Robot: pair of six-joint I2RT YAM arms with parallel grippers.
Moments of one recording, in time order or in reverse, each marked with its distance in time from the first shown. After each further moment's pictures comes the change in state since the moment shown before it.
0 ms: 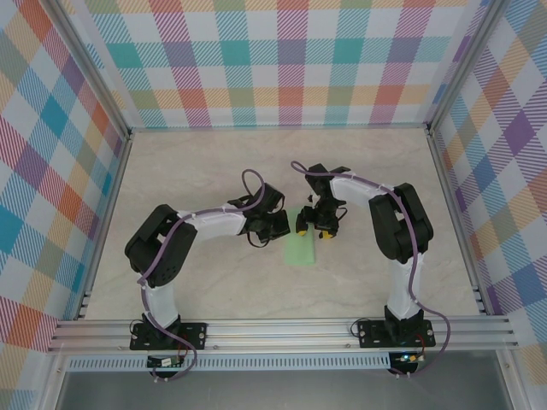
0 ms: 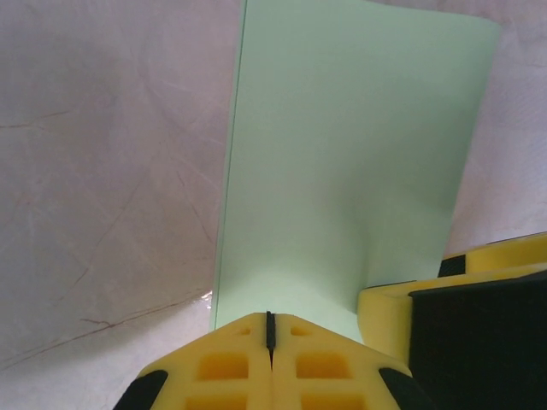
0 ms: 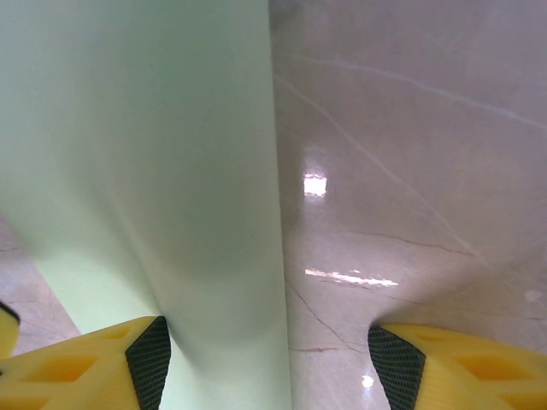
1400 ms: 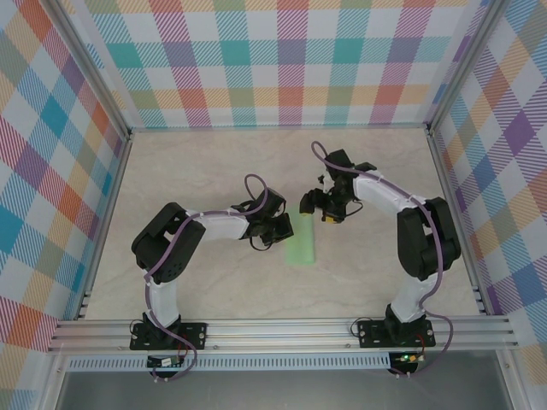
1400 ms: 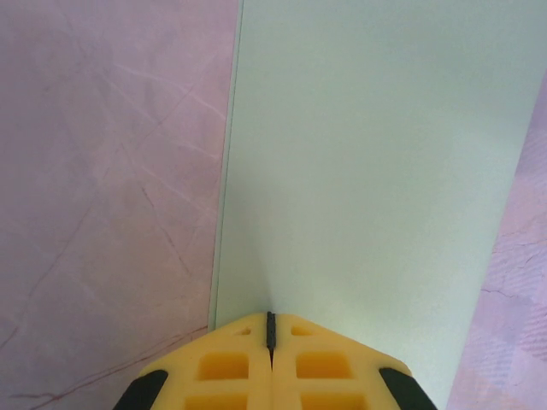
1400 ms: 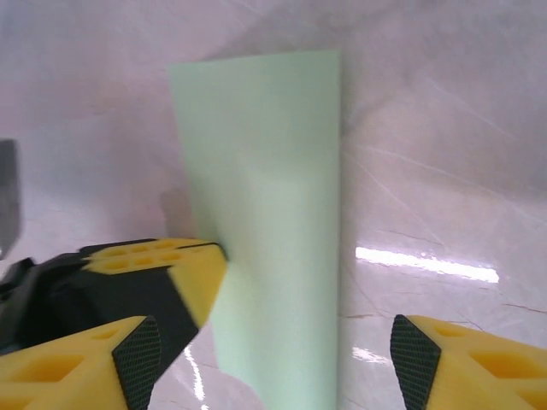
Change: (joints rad) left arm -0.008 0.048 -0.046 0.140 0.025 -0.023; right arm -0.076 -0.225 -0.087 0.156 -0.114 0.019
